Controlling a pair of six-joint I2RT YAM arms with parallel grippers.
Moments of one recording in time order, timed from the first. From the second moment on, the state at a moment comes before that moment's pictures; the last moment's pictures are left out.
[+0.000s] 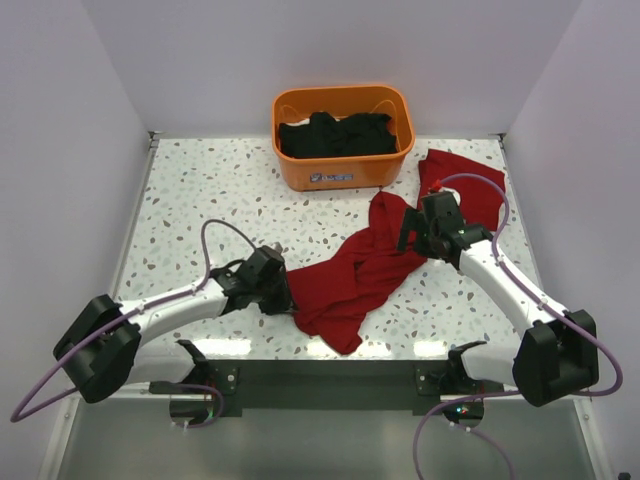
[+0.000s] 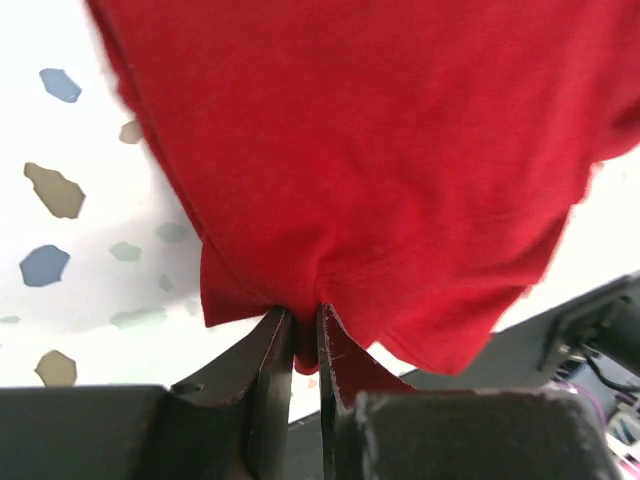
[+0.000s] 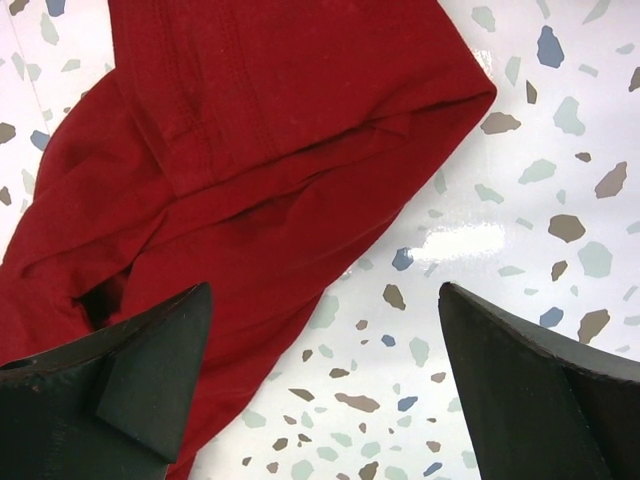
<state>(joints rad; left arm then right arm) -0.76 1.26 0.57 -0.33 0.10 -0.97 0.31 1.25 0.90 -0.60 0.22 0.47</state>
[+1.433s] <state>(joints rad) -0.57 1.07 0.72 -0.59 -0.11 -0.87 0.42 1.73 1.18 -0.58 0.31 0.31</state>
